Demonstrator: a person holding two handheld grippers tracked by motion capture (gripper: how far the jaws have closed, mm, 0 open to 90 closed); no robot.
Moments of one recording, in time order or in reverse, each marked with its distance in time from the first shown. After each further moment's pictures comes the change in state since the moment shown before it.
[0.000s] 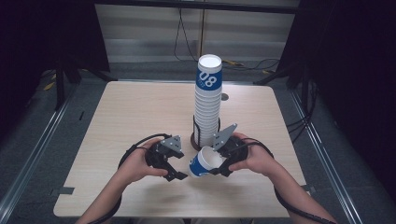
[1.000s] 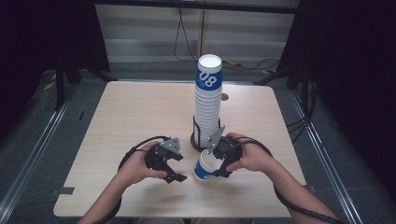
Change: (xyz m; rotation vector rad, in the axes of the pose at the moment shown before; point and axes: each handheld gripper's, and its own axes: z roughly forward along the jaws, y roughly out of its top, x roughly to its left) left arm 0.000 -0.009 0.006 -0.014 -0.009 -0.032; right arm 0.000 0.012 0.008 0.226 0.003 -0.027
